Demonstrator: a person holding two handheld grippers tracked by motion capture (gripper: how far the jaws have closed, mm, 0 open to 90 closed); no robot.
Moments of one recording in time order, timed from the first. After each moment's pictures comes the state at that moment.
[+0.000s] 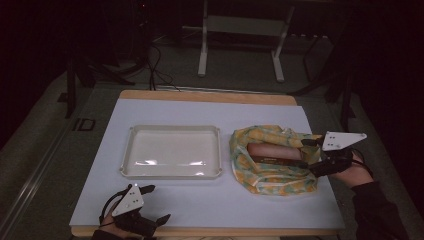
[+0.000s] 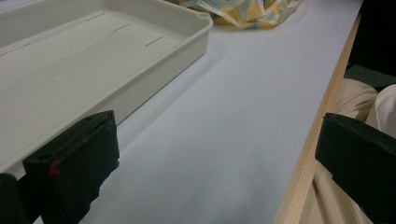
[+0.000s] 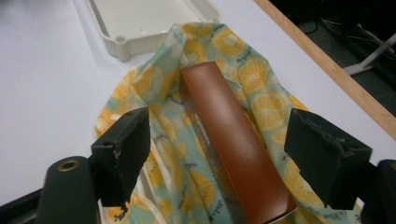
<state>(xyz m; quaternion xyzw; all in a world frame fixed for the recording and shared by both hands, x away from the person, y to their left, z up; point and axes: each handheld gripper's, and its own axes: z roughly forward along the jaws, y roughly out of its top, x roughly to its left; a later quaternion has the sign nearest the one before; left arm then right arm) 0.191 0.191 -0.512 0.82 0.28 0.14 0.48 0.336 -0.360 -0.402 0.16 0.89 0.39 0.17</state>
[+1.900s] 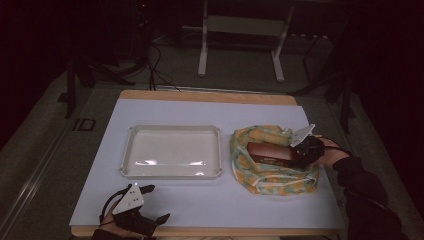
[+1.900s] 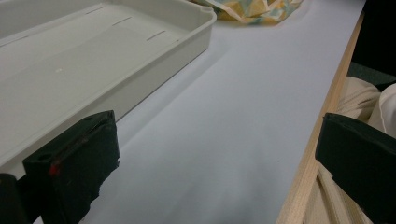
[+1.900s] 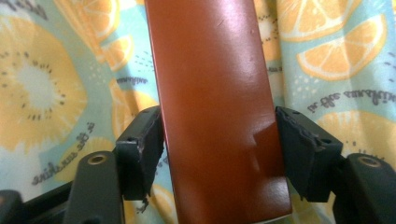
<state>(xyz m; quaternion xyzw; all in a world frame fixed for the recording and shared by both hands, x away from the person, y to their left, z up) 0.194 0.192 -0.515 0.82 0.28 0.13 0.48 0.415 -0.342 -0.474 0.12 0.97 0.18 0.10</state>
